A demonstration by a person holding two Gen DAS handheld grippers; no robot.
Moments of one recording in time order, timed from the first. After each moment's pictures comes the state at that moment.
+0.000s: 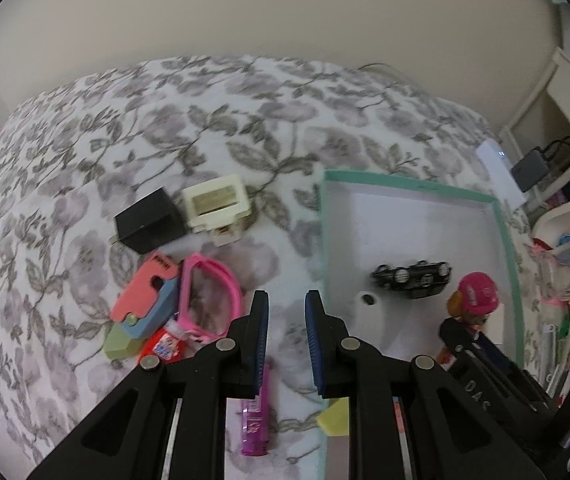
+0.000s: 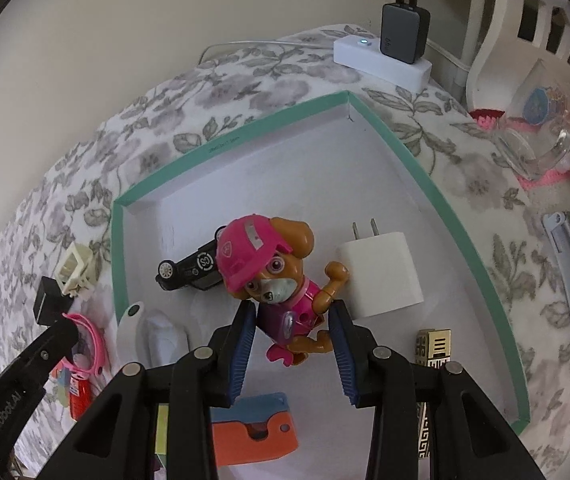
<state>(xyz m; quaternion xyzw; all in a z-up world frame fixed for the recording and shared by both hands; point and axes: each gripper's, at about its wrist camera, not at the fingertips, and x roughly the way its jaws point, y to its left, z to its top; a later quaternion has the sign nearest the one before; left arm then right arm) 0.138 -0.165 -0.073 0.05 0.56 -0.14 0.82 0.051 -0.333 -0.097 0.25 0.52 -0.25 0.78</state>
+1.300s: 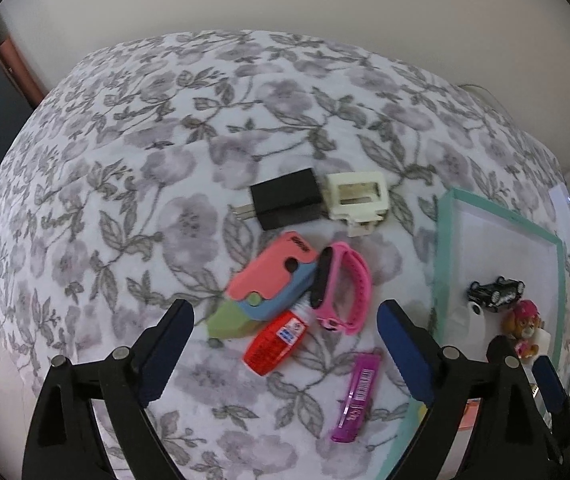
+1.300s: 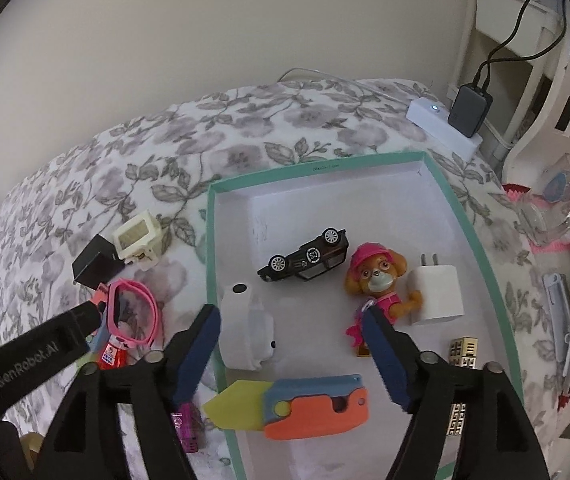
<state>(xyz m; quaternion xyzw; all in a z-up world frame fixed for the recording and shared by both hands) 0.159 -0.090 -0.071 0.02 0.58 -0.03 0.81 0.070 -0.263 -0.062 0.15 0.51 -0.20 0.83</state>
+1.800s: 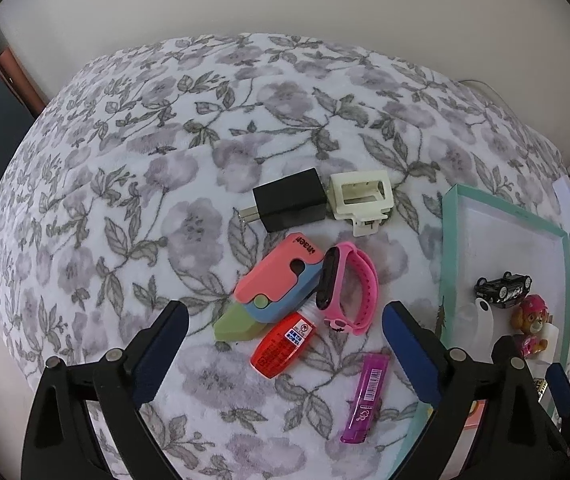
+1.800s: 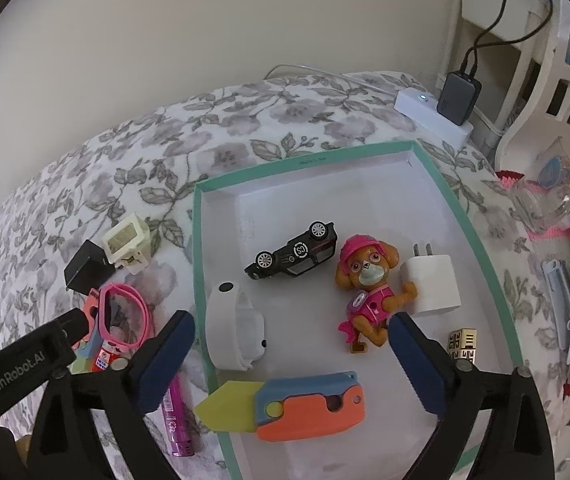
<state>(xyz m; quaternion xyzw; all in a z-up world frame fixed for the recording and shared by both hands) 0.158 -0.092 -0.072 0.04 0.58 -0.03 0.81 0.066 -0.269 -0.067 0.16 0.50 -0.22 0.82</state>
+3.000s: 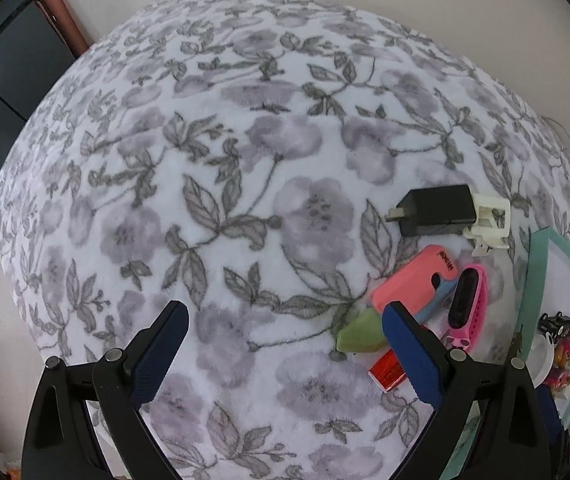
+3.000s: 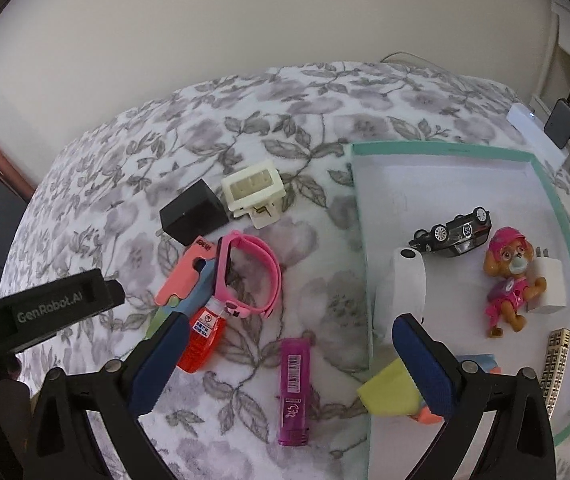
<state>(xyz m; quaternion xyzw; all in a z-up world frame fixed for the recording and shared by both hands) 0.180 0.005 -0.093 -0.02 0.62 0.05 0.78 0.093 -0.185 -0.082 0.14 0.53 -0.09 0.83</state>
